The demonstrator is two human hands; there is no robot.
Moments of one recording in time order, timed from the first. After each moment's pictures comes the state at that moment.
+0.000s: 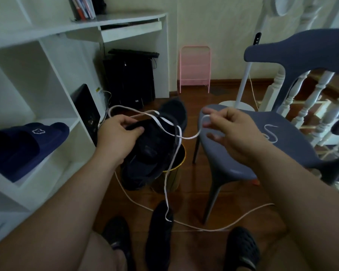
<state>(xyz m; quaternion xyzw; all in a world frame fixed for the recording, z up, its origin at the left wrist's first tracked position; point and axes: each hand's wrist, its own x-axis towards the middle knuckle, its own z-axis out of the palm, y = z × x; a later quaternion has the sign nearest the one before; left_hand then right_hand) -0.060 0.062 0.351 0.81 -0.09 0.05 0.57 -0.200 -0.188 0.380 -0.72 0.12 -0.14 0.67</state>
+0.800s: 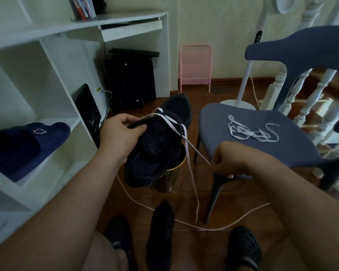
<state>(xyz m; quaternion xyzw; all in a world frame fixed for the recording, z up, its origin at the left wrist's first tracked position) -0.066 0.055 0.353 0.79 -0.07 0.04 0.61 -0.198 -0.196 0.351 -0.97 0.16 0.16 0.12</state>
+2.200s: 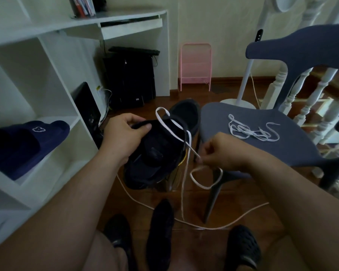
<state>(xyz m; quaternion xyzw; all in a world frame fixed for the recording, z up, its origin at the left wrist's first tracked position) -0.070 0.054 0.355 0.80 -0.10 0.00 0.59 -0.197 -0.183 0.358 -0.96 0.08 0.07 0.24</state>
